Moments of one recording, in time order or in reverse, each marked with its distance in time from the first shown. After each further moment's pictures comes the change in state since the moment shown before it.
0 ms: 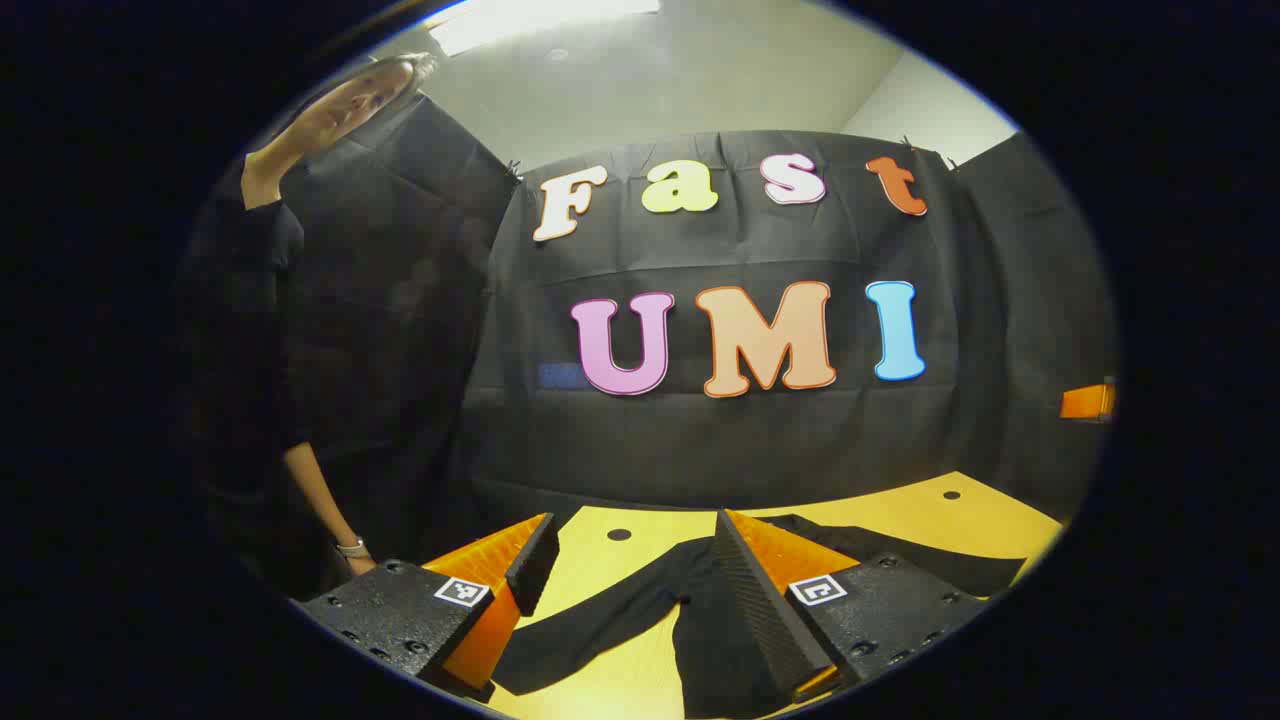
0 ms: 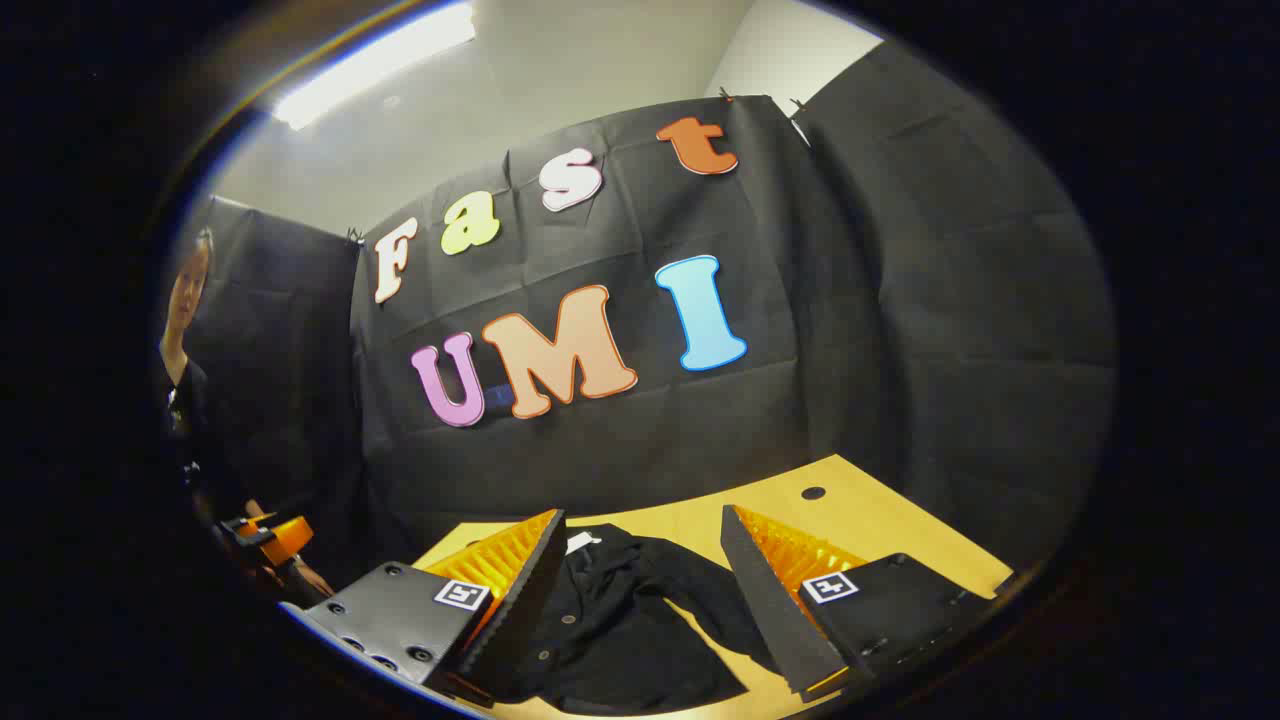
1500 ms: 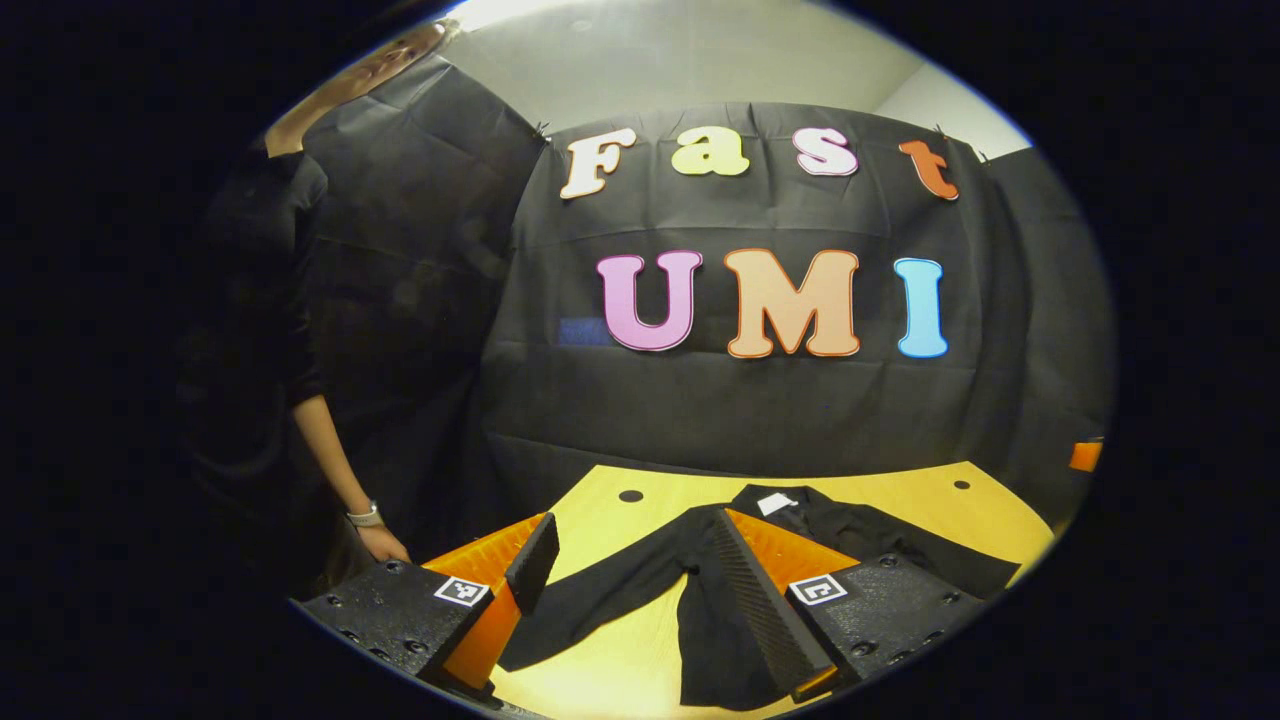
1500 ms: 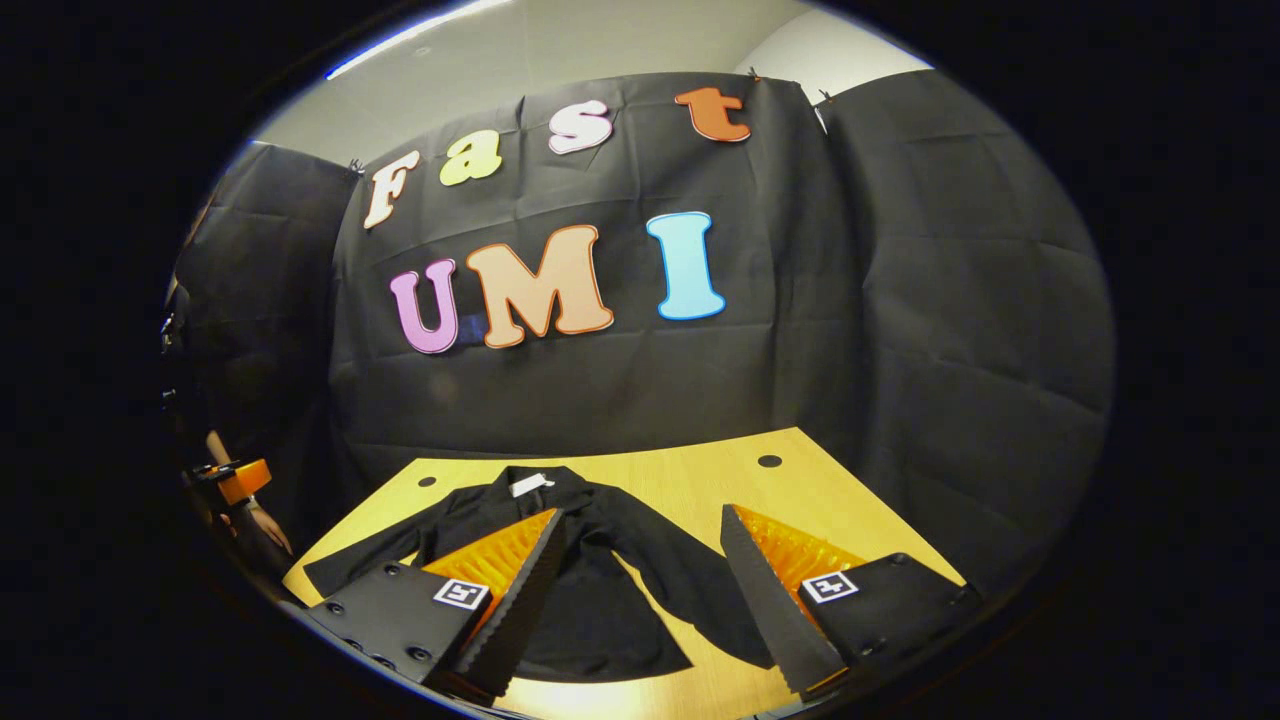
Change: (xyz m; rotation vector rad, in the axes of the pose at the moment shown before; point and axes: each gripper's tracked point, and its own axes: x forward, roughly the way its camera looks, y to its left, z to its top) left arm -0.003 0.010 -0.038 -0.050 0.133 0.059; right arm -0.037 -0.022 -0.041 -0.104 0.156 -0.093
